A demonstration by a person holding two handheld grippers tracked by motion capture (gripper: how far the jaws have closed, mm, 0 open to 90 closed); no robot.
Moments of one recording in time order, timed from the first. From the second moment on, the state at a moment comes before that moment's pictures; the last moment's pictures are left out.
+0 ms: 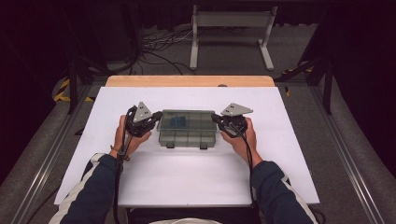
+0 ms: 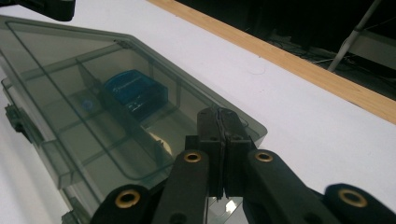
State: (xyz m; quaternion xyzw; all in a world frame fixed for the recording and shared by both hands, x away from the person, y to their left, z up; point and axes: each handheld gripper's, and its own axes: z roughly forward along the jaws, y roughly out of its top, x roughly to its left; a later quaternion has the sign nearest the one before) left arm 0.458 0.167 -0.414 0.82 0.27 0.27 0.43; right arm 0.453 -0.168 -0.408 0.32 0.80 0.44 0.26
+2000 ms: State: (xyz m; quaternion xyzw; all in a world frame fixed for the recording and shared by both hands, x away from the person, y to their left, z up) left arm 0.442 0.166 -0.440 0.84 0.22 0.22 0.44; right arm 0.432 -0.162 -0.434 0.25 0.83 0.42 0.26
